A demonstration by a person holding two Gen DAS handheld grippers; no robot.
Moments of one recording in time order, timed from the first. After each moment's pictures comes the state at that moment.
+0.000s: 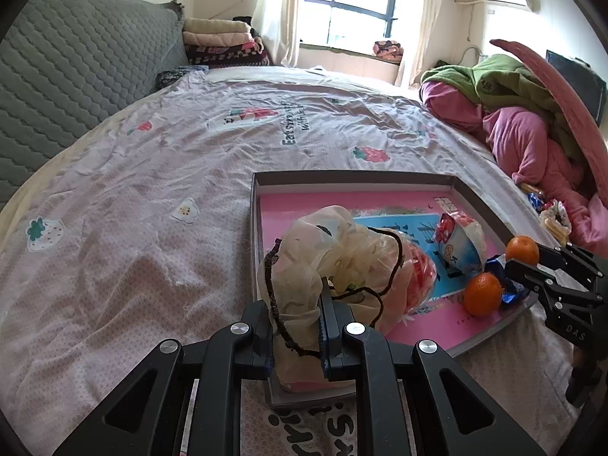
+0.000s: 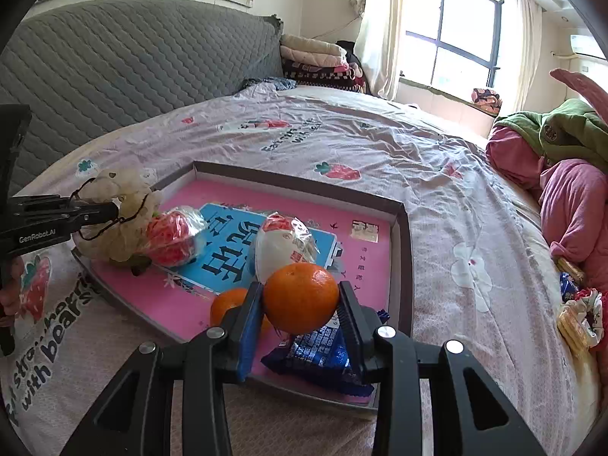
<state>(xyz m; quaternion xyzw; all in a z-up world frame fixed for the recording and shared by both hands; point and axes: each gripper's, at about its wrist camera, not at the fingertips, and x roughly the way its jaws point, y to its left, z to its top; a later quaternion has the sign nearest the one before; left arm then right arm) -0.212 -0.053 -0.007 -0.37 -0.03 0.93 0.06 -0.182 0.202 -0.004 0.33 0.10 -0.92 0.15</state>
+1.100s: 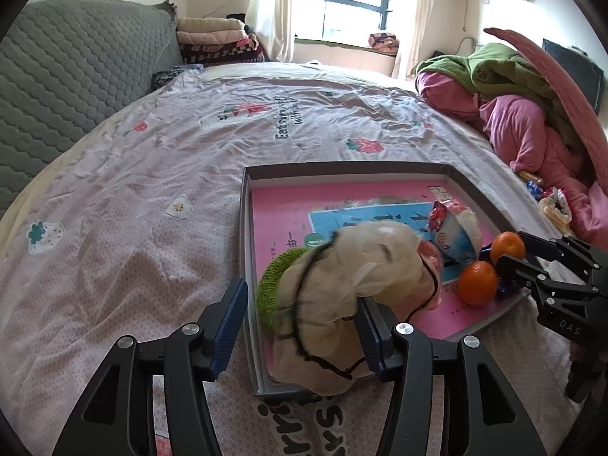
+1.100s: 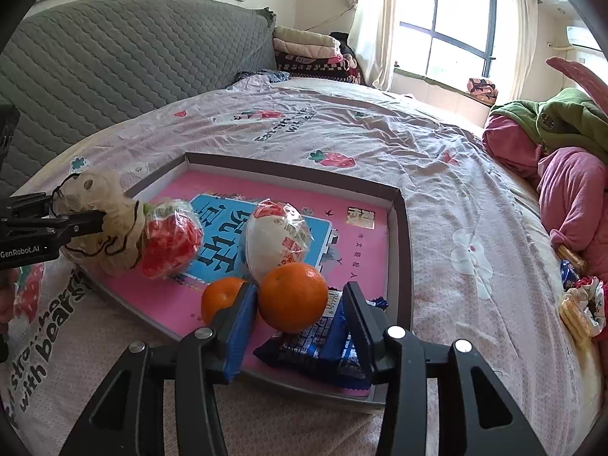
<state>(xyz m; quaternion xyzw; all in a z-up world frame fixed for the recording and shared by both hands) -0.207 -0.046 -0.005 -0.38 -0.02 0.92 0.06 -0.185 0.207 -0.010 0.35 0.09 -0.92 0.14</state>
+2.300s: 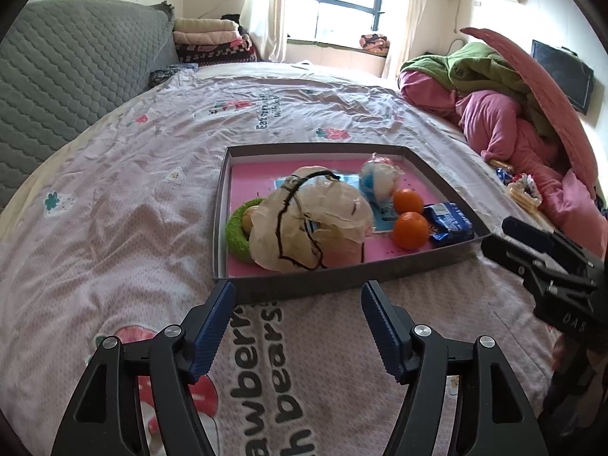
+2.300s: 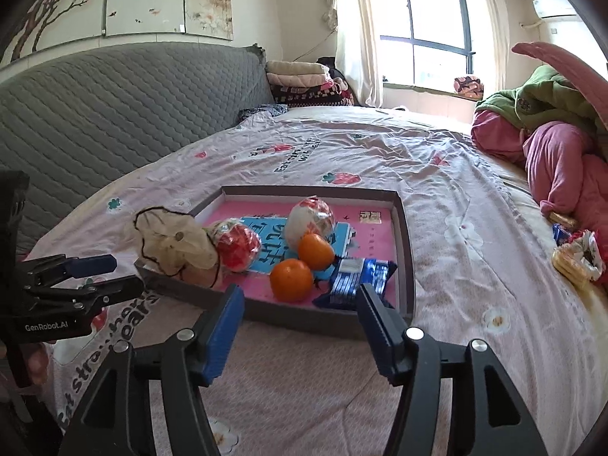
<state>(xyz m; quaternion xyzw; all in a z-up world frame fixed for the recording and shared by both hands) -0.115 -0.019 0.010 -0.37 -0.02 0.92 0.07 -0.103 0.214 0.018 0.30 0.01 -0.94 0.15</state>
